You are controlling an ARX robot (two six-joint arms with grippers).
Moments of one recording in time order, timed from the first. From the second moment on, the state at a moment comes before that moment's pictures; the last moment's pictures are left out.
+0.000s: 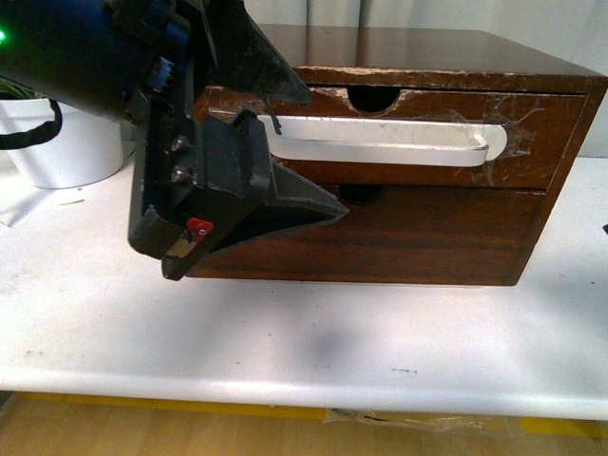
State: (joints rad) left arm -0.34 1.53 1.04 -0.13 0.57 0.93; right arm 0.13 1.19 0.88 -0.42 -0.38 -0.75
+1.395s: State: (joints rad) left arm -0.36 1.72 1.24 -0.35 0.45 1.15; right arm 0.22 1.51 1.10 -0.37 -0.41 -0.75
